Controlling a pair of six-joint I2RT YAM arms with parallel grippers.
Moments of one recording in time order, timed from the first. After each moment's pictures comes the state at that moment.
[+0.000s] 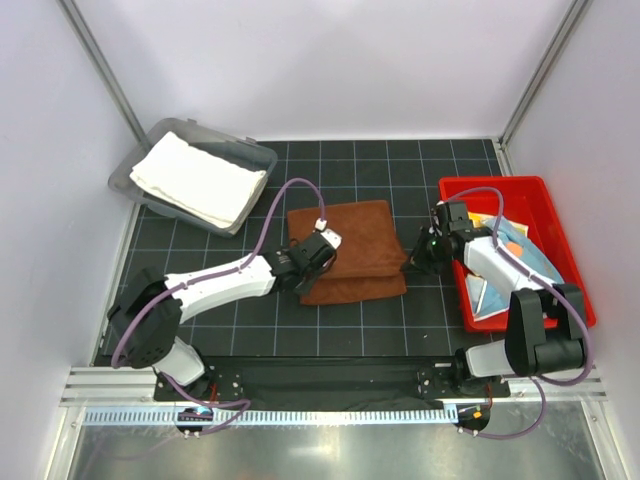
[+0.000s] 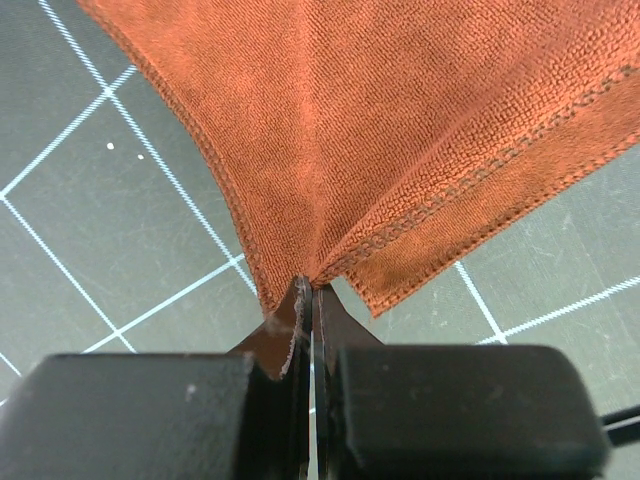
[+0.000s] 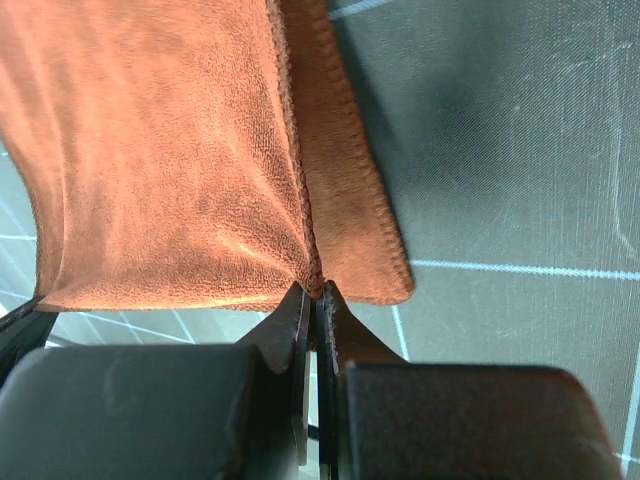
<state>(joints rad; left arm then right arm) -0.94 1.56 1.03 -0.57 -0.32 -0.21 0.12 1.40 0.80 -0.52 -0.31 0.58</state>
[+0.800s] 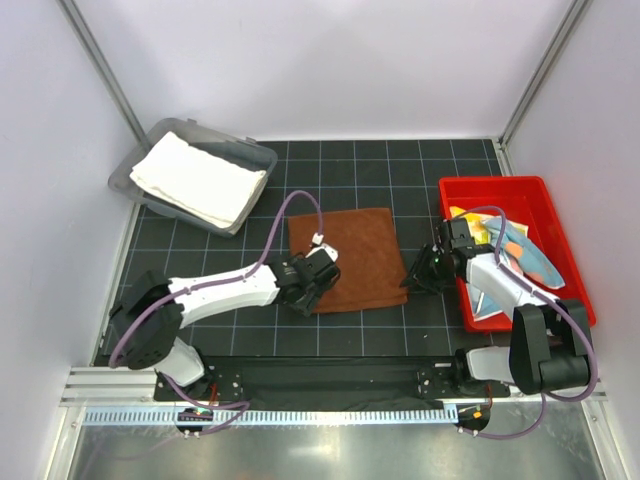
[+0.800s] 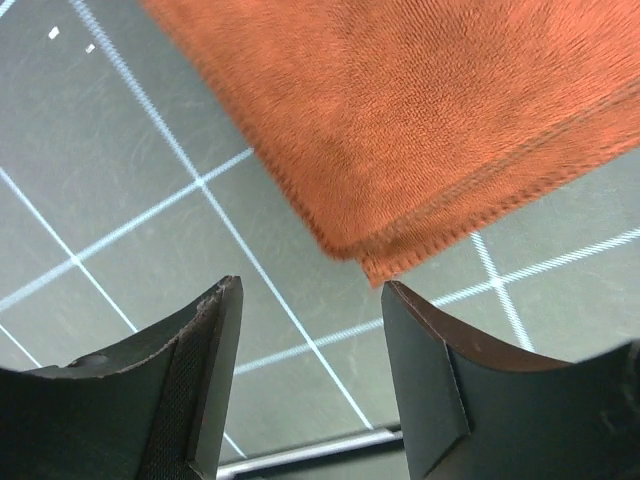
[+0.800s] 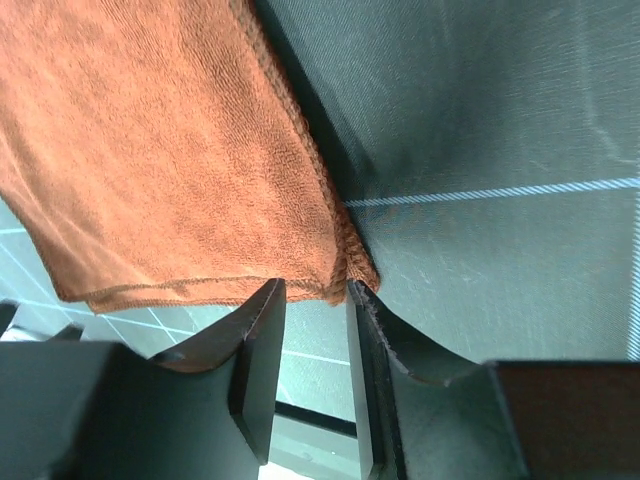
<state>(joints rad) -1.01 1.56 1.00 -0.69 -0.36 -0.35 0.12 1.30 0.65 -0.52 -0.31 0.64</state>
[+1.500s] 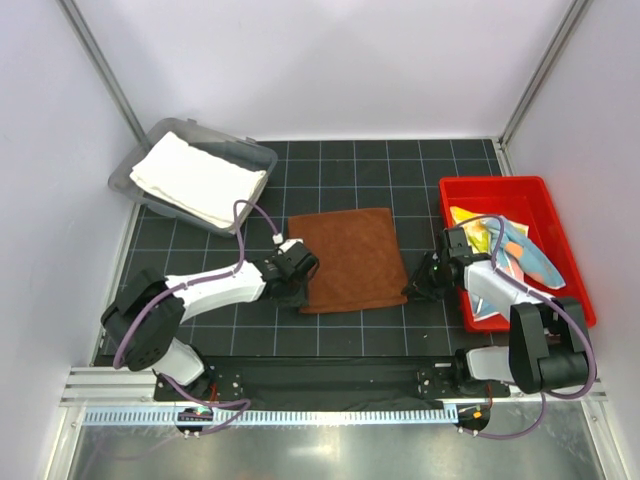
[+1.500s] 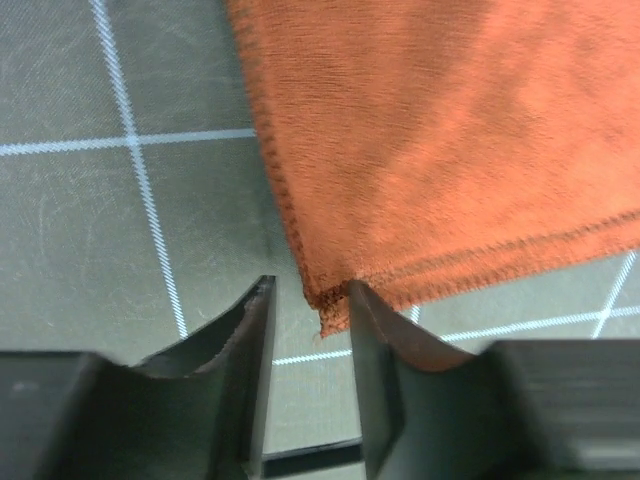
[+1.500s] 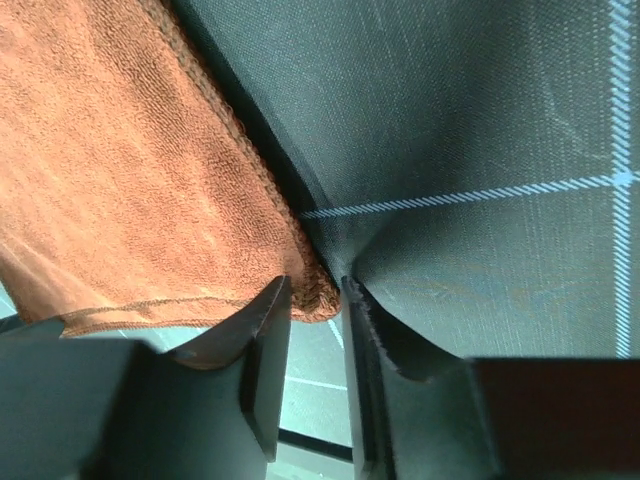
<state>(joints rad) -0.86 1.52 0.85 -0.50 -0.16 -0.82 0.13 1.31 0.58 -0.45 -0.26 0.67</state>
